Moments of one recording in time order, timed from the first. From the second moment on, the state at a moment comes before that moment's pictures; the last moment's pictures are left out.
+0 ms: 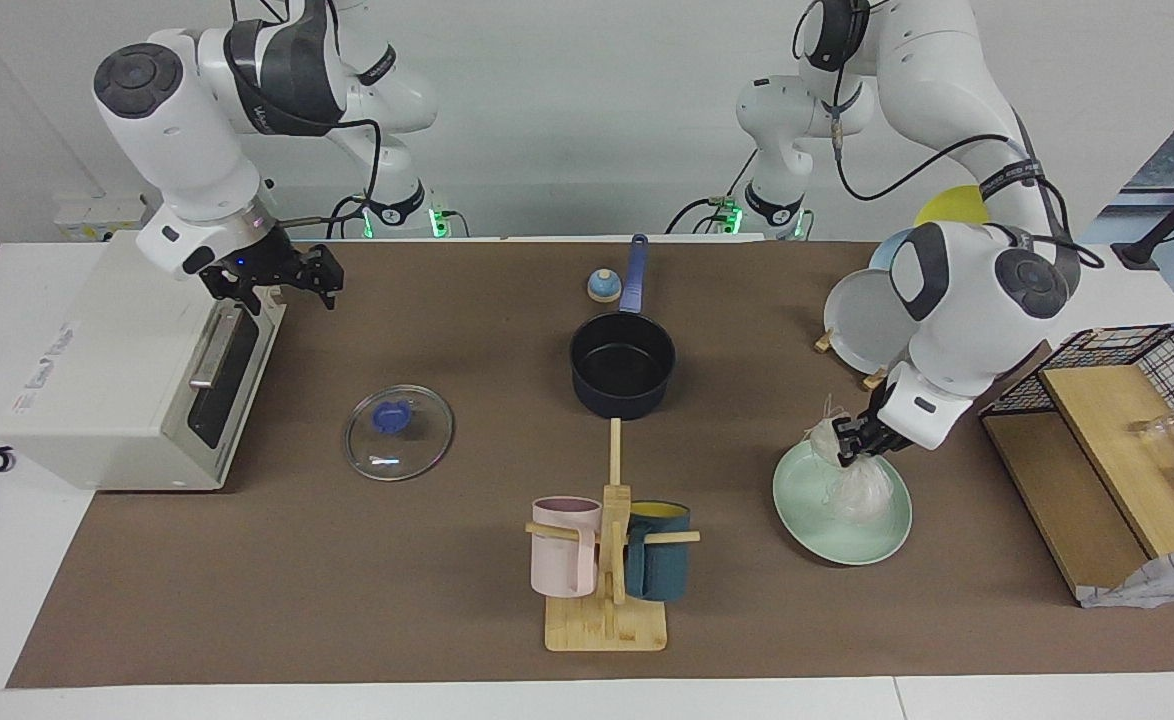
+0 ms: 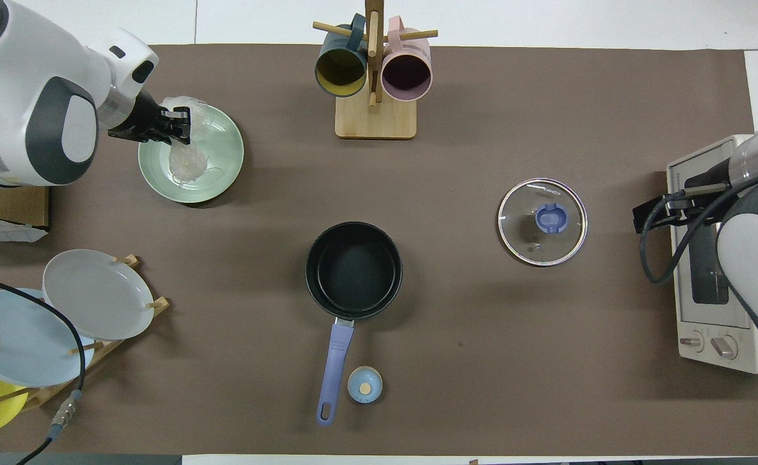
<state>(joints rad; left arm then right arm) -0.11 0.47 -0.06 -1.49 -0.09 2.01 -0.11 0.05 -0.01 -0.03 -1.75 -0.02 1.61 -0.06</state>
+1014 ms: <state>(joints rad) -0.08 0.43 -0.06 -1.61 -0.07 2.10 0.05 0.03 0.01 -0.06 -1.66 -0.02 1.55 -0.06</state>
